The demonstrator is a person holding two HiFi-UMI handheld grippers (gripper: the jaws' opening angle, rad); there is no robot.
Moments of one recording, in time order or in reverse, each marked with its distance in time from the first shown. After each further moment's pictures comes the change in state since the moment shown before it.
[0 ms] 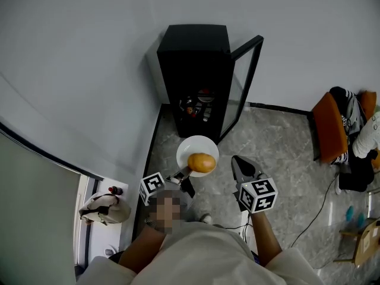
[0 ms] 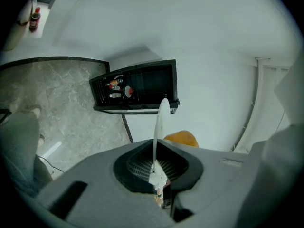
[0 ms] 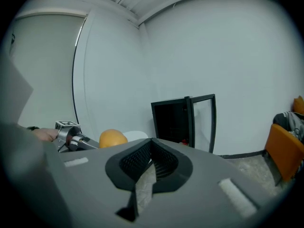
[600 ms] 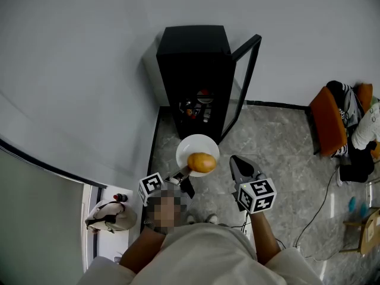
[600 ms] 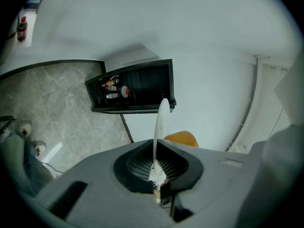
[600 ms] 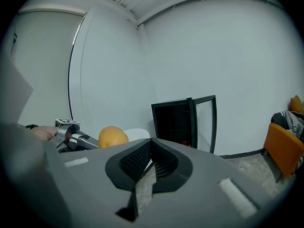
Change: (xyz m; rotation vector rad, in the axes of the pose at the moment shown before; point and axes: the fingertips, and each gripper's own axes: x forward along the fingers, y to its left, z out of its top) left arm -0.016 -0.016 0.037 0.025 0.060 -0.013; right arm 0.025 0.034 0.011 0.014 -0.020 -0.043
